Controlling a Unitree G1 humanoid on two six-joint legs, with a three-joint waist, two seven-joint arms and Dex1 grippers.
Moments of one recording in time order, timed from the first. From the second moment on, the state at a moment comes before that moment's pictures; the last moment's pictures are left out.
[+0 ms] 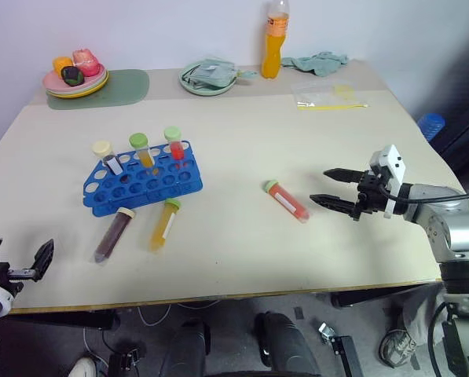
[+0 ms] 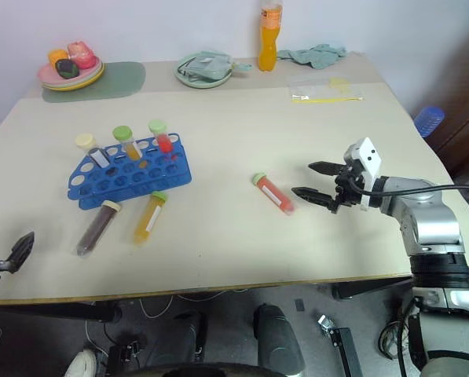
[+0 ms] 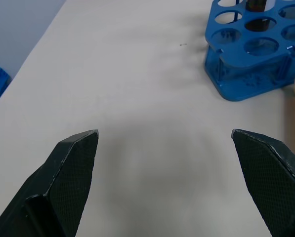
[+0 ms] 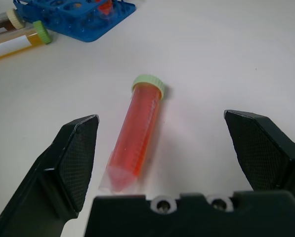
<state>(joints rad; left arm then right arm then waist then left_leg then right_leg) 0.47 0.49 0.81 -0.55 -0.45 0.56 -0.39 -0.48 -0.76 -0.08 0.18 0.39 0.43 1.12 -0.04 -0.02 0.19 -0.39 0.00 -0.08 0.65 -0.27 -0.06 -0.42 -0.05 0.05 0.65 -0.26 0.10</state>
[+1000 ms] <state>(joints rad) 0.32 0.58 0.29 -0.70 -0.39 0.48 -0.52 -0.81 -0.69 0.19 -0.19 0.33 1.24 0.76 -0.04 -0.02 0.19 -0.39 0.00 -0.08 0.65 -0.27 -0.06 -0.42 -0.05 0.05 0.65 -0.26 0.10</state>
